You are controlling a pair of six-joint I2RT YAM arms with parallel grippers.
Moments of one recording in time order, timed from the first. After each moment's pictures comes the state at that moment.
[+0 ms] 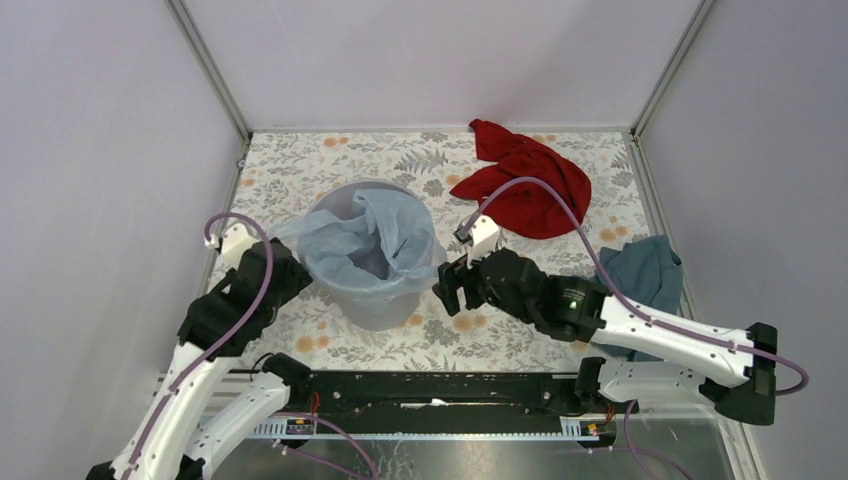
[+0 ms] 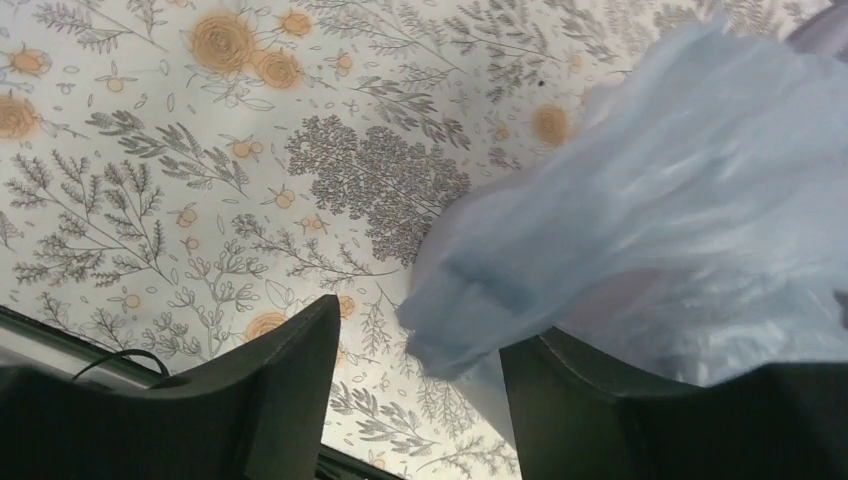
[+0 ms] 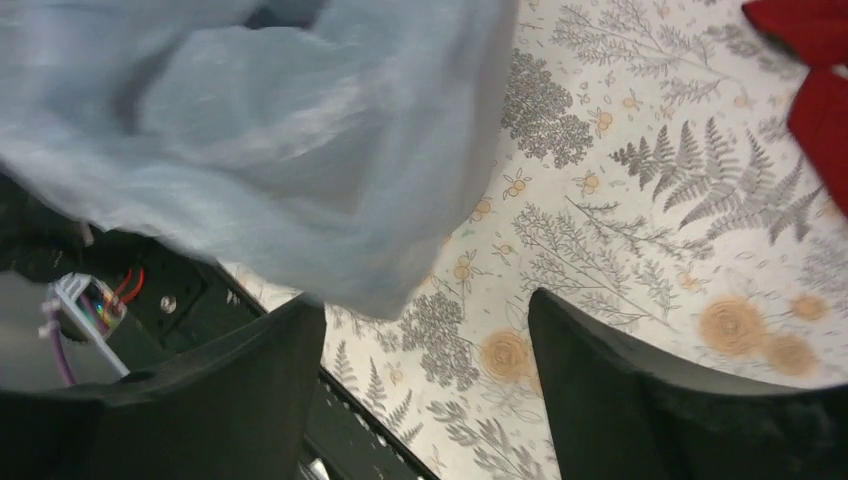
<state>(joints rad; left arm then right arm) -0.46 0.65 0.94 -1.11 -0.54 -0.92 1.18 1.04 0.92 -0.37 0.37 0.41</state>
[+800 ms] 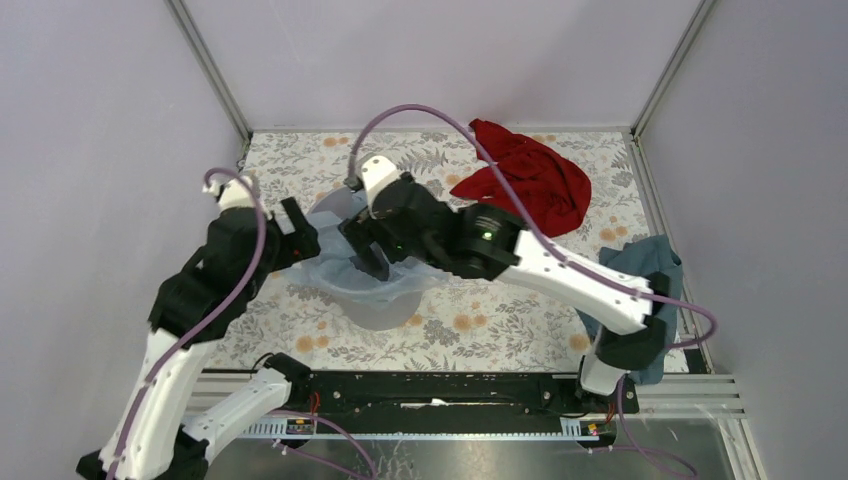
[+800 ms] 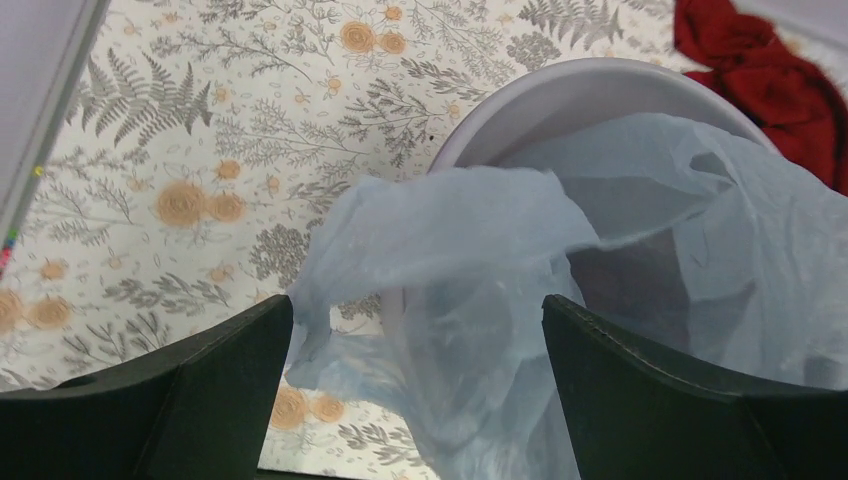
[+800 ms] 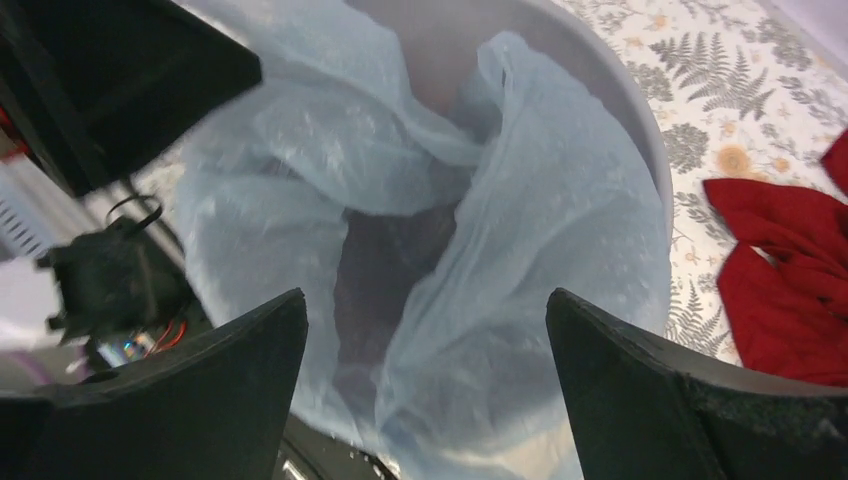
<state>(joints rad) -0.46 0.75 1.30 -1.10 -0.41 -0.58 1.23 1.65 1.96 -0.89 0.34 0.22</state>
